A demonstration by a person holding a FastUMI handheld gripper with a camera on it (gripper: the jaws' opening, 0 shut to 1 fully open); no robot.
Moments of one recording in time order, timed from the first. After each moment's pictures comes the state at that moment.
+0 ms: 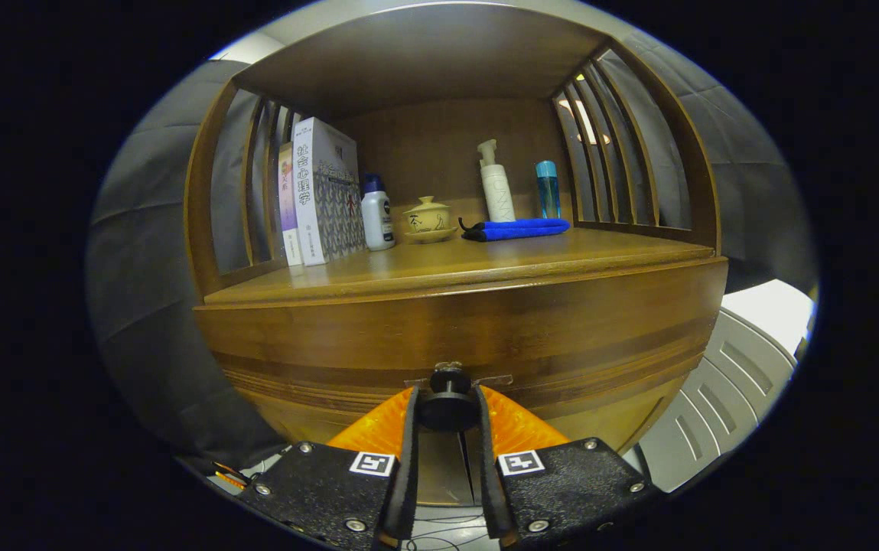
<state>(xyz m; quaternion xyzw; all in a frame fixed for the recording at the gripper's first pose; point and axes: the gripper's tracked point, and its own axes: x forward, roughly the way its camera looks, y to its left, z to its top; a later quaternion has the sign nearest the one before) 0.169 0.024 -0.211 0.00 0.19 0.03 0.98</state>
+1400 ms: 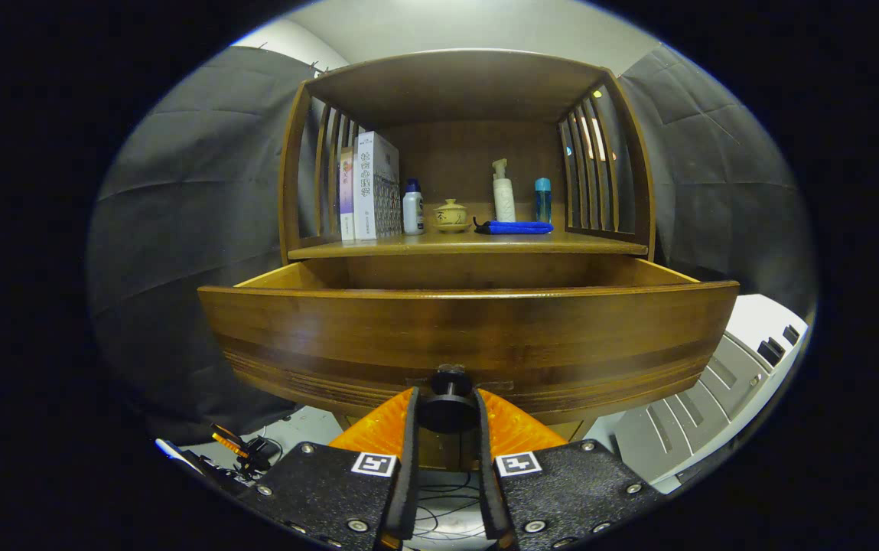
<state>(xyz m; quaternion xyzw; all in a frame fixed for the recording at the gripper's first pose) 0.015 0.017 -0.205 -0.03 0.19 0.06 0.98</state>
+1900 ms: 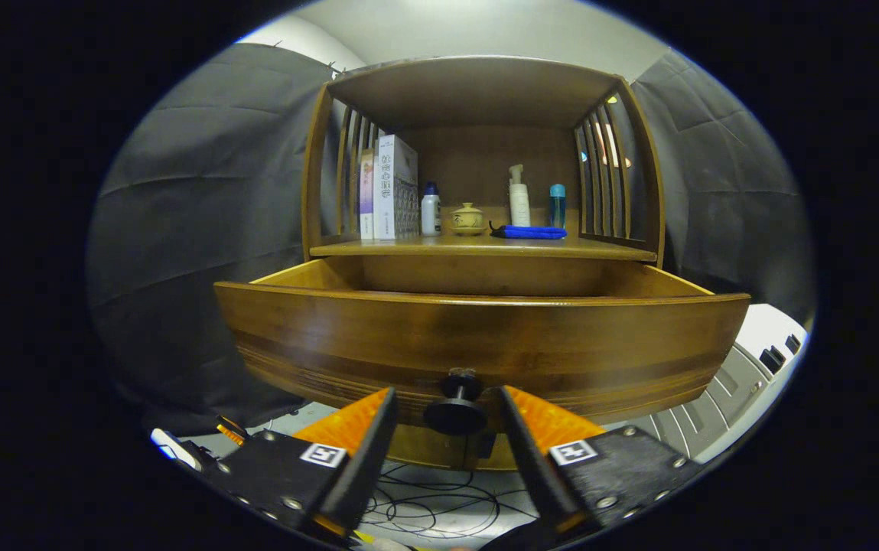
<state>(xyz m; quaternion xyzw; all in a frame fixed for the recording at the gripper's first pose) 0.005 0.025 -0.196 -0.04 0.17 0.10 0.98</state>
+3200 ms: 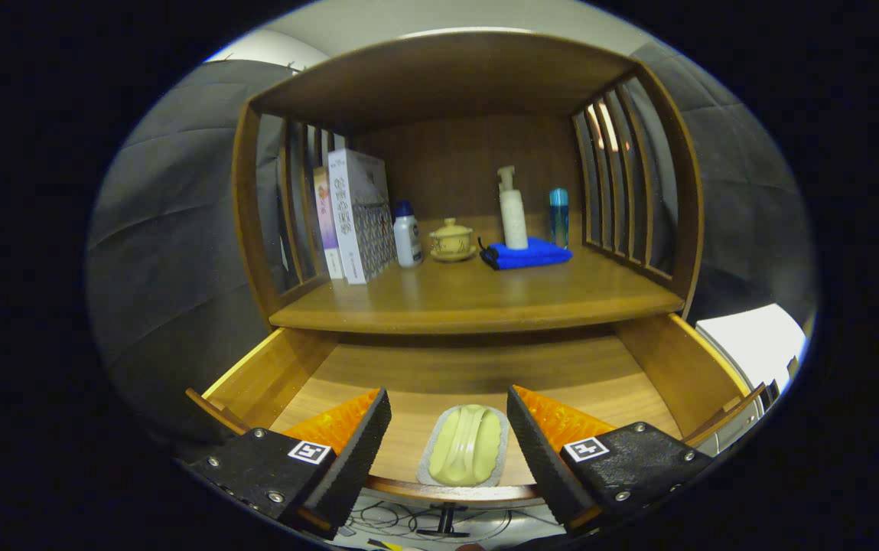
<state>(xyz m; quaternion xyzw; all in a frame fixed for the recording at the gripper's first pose) 0.120 0.029 -0.141 0.00 0.26 0.07 0.96</state>
